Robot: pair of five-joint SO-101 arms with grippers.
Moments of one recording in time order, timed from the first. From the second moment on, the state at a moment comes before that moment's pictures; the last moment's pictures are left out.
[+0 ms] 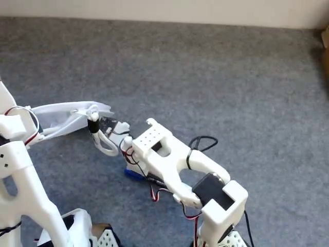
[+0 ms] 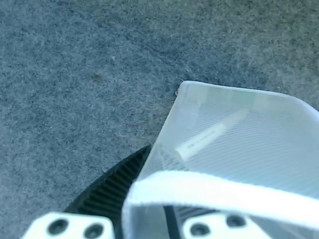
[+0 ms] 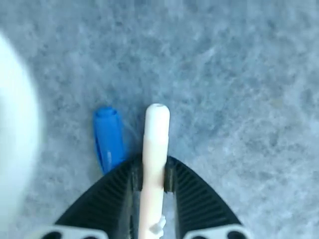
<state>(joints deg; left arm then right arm) -33.3 -27.3 18.7 86.7 5.8 -45.6 11.4 18.6 63.6 26.2</state>
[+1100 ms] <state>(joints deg) -33.3 -27.3 18.7 86.7 5.8 -45.0 -23.9 35.7 58.9 26.2</state>
